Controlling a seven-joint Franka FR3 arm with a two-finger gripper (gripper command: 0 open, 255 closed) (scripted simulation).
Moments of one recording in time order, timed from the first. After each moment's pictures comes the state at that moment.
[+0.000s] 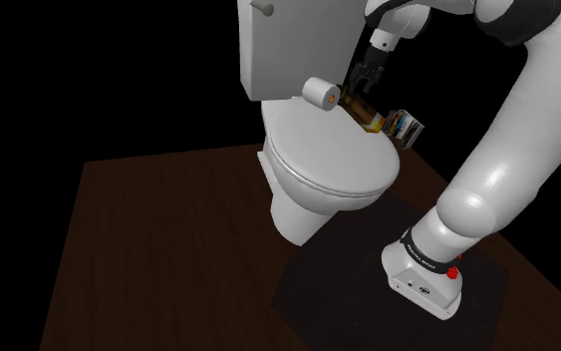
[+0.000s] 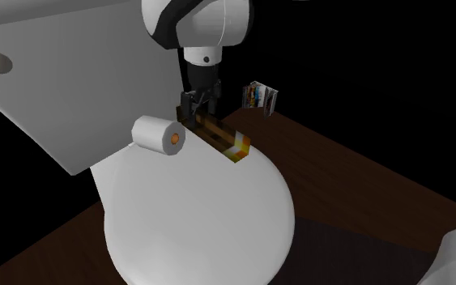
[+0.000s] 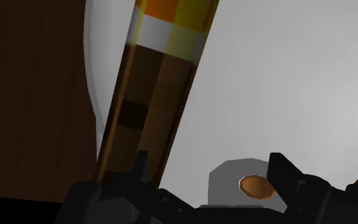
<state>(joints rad) -0.23 0.21 -0.48 -1.90 0.27 2.01 -0.59</state>
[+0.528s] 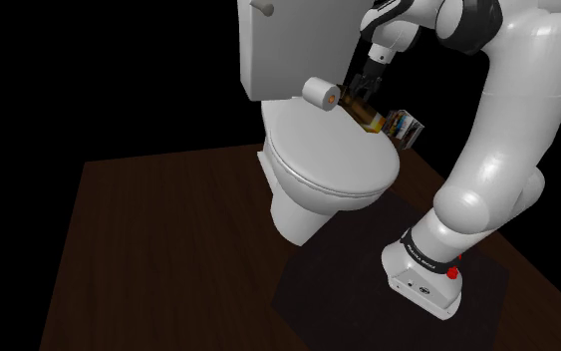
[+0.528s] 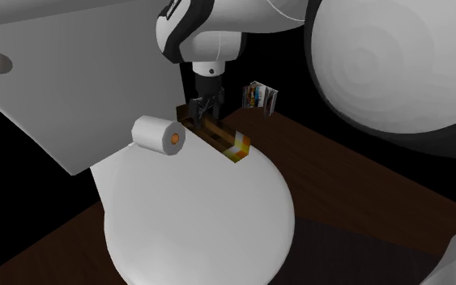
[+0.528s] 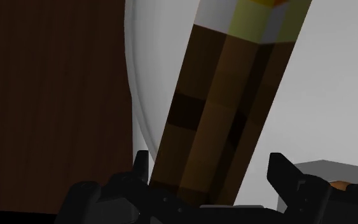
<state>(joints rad) -0.32 0.42 -0.47 -1.76 0.36 2.01 -0.68</state>
